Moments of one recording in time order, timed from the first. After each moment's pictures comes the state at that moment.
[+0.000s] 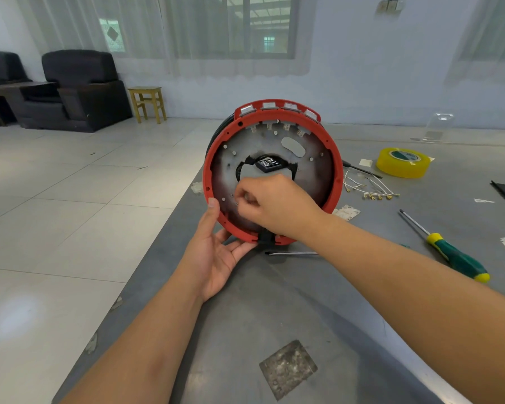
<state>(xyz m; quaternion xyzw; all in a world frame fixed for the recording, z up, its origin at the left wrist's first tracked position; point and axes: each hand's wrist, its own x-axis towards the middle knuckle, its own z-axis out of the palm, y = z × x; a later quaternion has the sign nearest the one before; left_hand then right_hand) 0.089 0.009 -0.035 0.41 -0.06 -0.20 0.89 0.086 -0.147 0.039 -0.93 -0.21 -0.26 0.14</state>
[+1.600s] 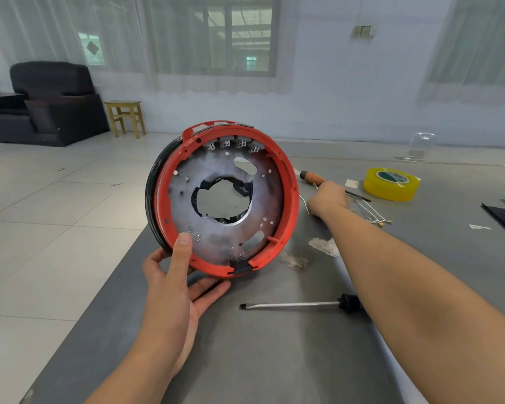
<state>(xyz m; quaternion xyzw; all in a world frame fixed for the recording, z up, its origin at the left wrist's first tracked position) 0.108 -0.014 -0.046 0.48 0.01 -0.05 0.88 0.237 -0.332 -0.005 -0.89 0.33 -0.16 0.25</state>
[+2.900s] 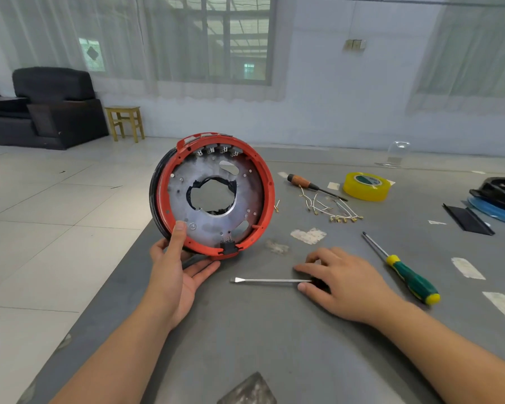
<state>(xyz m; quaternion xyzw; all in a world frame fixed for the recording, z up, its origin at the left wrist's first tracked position) 0.095 -0.007 -0.034 0.46 0.03 -0.07 0.89 -0.007 -0.299 -0.026 -0.99 -0.07 -0.07 -0.04</state>
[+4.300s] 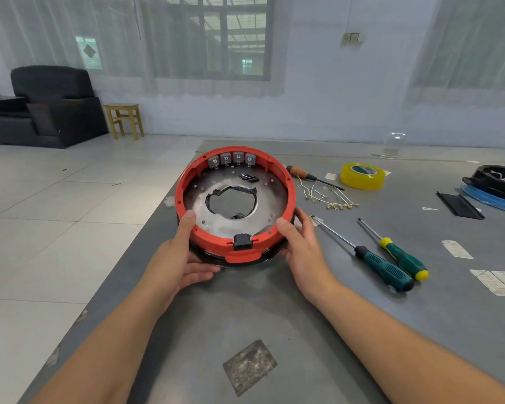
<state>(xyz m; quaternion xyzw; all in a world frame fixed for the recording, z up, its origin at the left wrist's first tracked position) 0.075 0.016 -0.023 0.70 0.00 -0.14 0.70 0.032 -0.213 -0.043 -0.63 0.07 -0.18 0.75</state>
